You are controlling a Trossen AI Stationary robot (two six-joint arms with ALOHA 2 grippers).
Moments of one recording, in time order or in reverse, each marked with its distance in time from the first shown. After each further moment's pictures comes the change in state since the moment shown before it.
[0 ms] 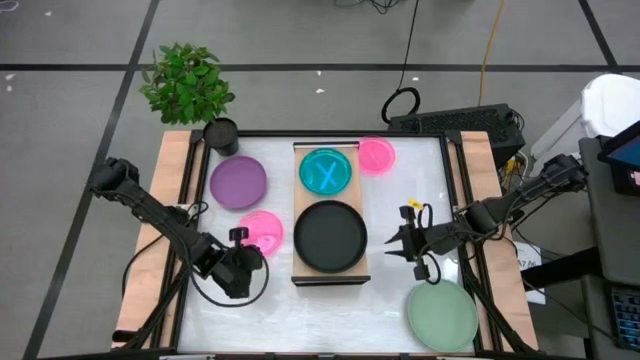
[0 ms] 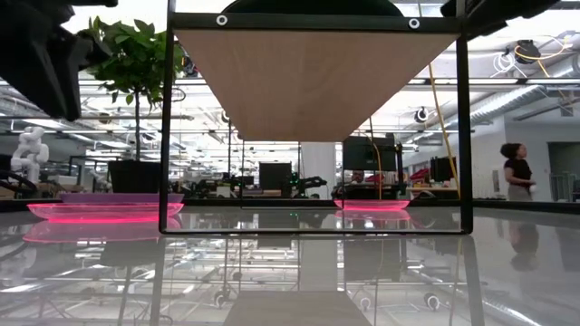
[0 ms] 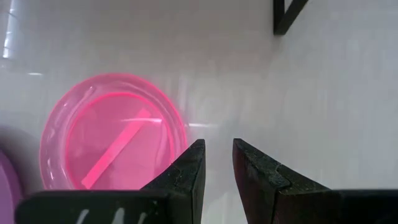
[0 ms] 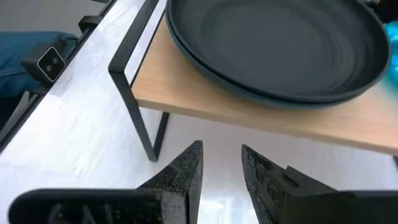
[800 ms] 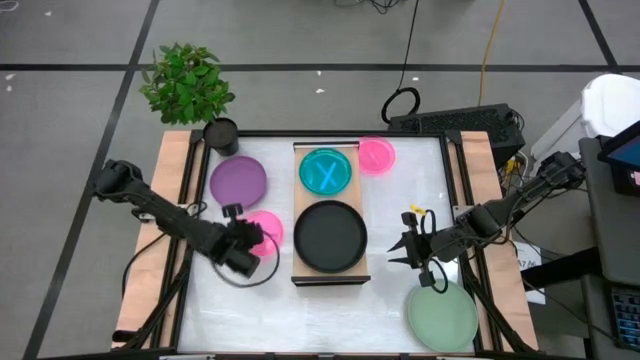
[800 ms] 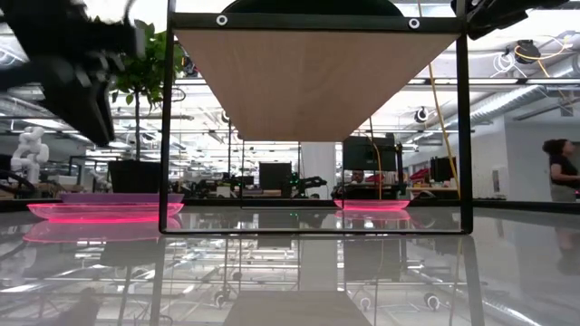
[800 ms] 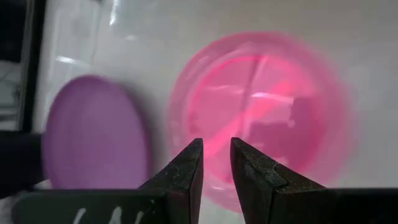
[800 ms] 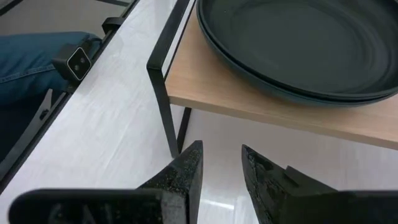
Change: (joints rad) left arm 0.162 0.028 -0.036 -0.239 -0.202 0.001; right arm 0.070 0.000 0.000 -0.003 0.001 0.046
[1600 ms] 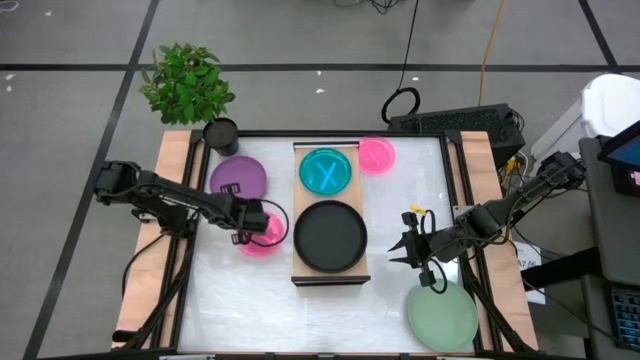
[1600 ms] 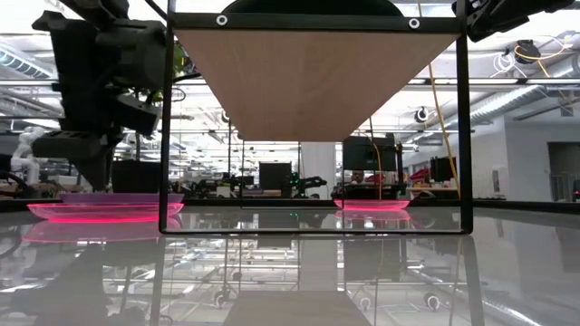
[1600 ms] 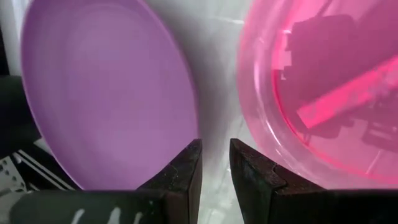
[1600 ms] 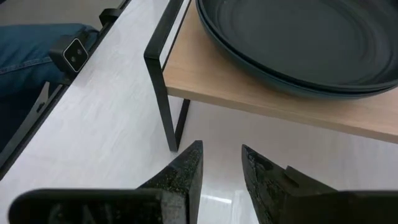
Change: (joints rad) left arm 0.384 0.000 -0.163 0.068 0.131 0.280; right arm 0.000 0.000 0.000 -0.024 0.000 -0.004
